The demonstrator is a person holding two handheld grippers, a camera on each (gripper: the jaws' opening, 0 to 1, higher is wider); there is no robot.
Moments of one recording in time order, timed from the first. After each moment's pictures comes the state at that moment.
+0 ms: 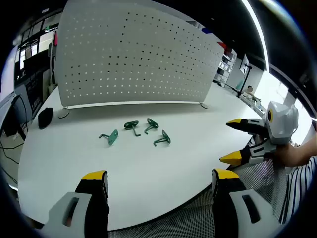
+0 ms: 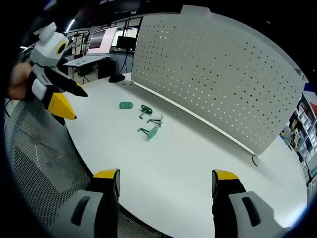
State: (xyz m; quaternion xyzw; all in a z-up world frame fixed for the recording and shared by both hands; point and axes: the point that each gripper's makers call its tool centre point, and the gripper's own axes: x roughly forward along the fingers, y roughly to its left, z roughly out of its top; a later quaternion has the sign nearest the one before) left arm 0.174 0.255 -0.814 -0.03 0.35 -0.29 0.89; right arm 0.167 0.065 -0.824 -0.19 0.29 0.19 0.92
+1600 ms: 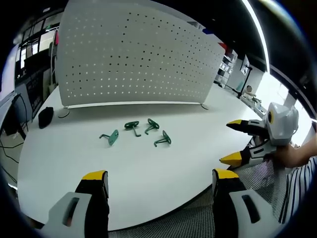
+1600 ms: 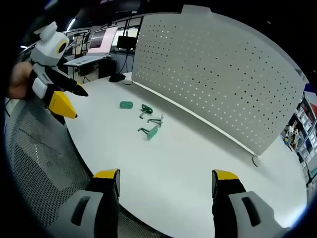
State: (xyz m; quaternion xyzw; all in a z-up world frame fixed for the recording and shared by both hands) left arm 0.176 0.255 -0.814 -0.04 0.35 -0.29 0.89; right arm 0.168 0.065 -0.824 -0.19 0.29 0.19 0.92
